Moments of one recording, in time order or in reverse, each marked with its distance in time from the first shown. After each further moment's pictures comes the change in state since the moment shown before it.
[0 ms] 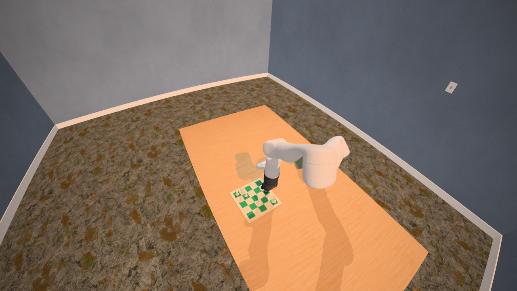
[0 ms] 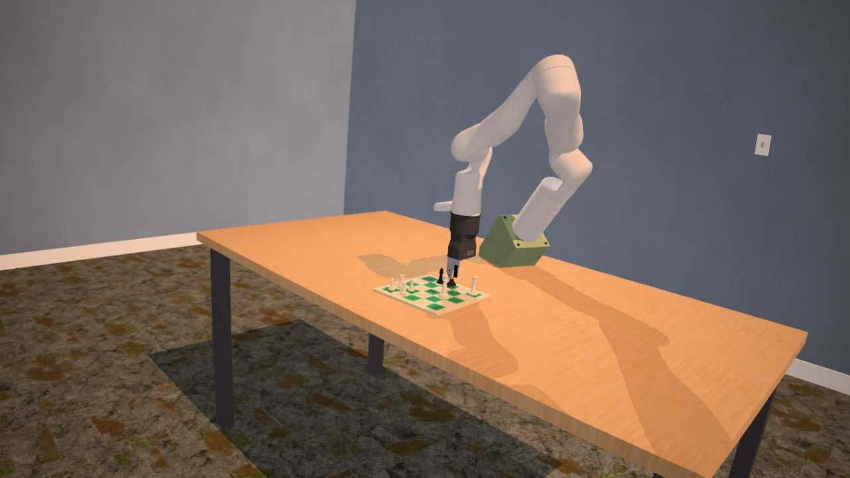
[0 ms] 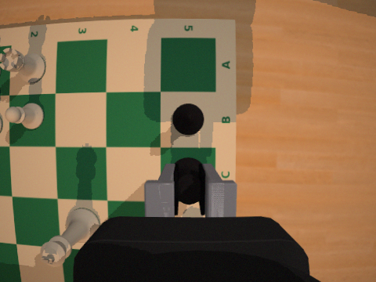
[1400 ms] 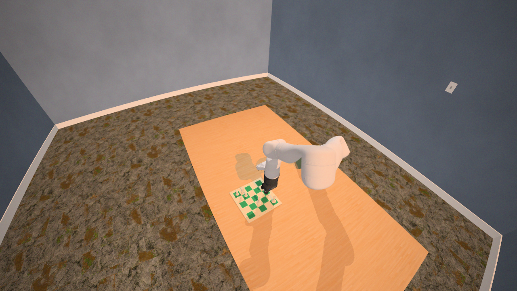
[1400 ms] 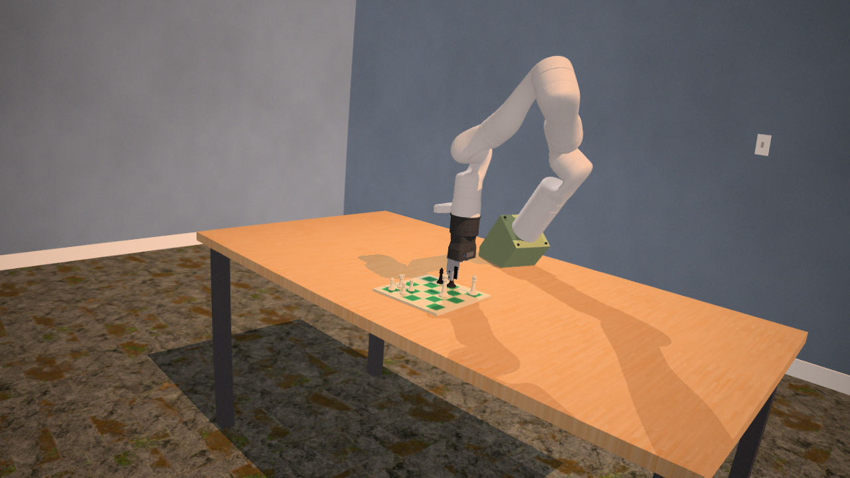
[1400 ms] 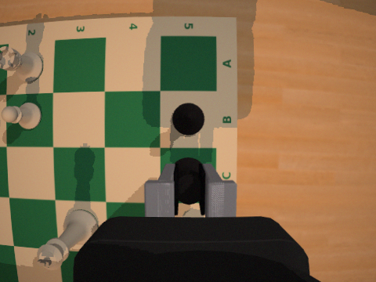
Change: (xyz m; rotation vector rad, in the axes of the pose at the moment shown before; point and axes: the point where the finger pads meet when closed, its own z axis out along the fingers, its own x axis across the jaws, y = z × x) arm 0.000 0.000 0.004 0.000 0.000 0.000
